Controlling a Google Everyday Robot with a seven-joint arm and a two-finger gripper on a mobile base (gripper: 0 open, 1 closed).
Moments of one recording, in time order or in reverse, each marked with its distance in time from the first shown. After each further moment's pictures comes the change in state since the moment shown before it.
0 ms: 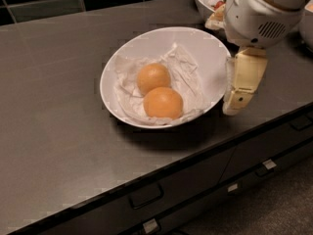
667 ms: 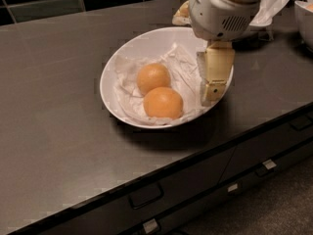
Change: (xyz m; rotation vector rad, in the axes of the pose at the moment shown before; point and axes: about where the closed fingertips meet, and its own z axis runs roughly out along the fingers) arm -0.043 -0.017 0.015 -0.015 -0.013 -0.169
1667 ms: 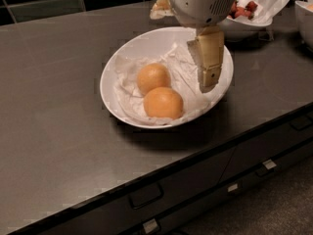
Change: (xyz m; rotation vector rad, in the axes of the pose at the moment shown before) arm -0.020 -0.019 -0.002 -0.044 0.026 -0.254
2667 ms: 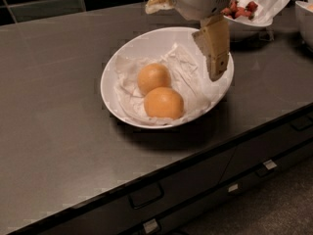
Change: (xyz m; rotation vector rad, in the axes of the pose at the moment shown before) arm 0.008 -0.010 -0.008 -0.004 0.054 -0.166
